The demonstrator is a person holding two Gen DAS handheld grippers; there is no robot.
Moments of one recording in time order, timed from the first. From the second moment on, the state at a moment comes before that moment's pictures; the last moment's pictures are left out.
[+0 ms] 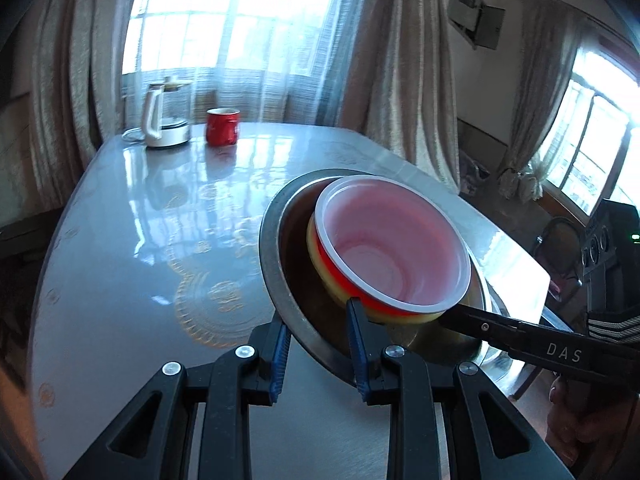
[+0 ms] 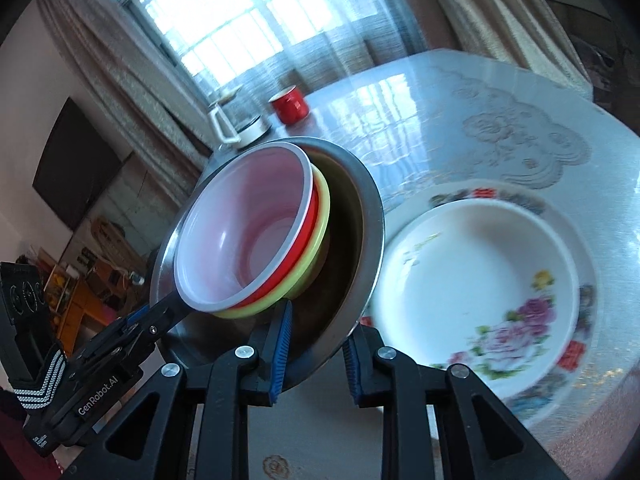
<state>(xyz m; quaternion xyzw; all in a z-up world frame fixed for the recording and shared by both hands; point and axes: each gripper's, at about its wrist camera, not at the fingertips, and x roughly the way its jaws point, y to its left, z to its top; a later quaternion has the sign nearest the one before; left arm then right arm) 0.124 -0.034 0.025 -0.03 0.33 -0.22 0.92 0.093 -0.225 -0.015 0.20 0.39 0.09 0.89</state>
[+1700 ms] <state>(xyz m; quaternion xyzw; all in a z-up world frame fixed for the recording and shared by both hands) 0.142 -0.147 0.000 -0.01 0.38 -0.29 0.88 0.059 -0.316 -0.028 0.27 0.38 -0.01 0.89</state>
